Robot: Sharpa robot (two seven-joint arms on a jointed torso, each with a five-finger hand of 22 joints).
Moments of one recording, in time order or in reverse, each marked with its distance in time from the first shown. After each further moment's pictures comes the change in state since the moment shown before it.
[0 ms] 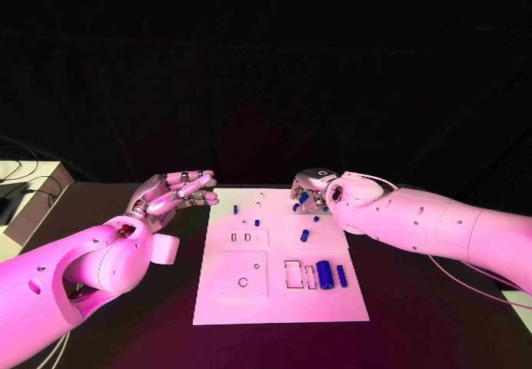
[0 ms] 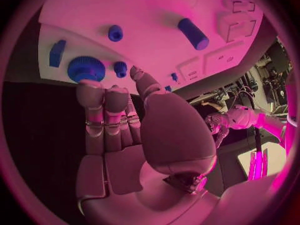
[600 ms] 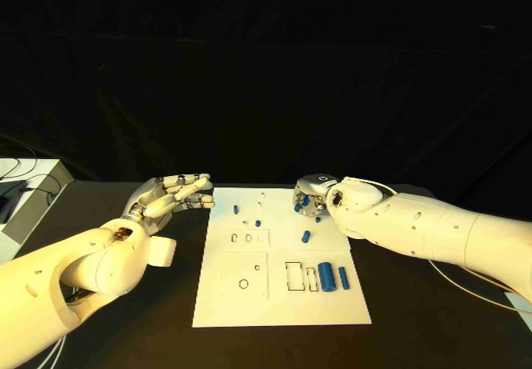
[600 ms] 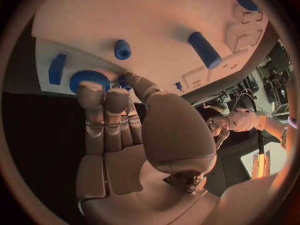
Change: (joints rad) left arm 0.000 -0.002 0.001 -0.014 0.000 -0.008 -0.008; left_hand 0.000 0.000 0.004 -0.001 0.000 -0.003 -0.003 0.000 0.000 0.000 0.000 0.000 0.000 -0.003 -0.003 0.004 -0.003 0.000 0.000 0.000 0.004 -0.002; right arm -0.013 0.007 0.000 -0.027 -0.008 0.008 -0.001; right_hand -0.037 0.005 0.214 -0.046 0.003 0.013 -0.006 0.000 0.001 0.045 -0.013 0.000 -0.001 -0.003 -0.003 0.012 -0.003 0.001 0.014 -0.007 -0.038 0.093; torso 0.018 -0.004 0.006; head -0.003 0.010
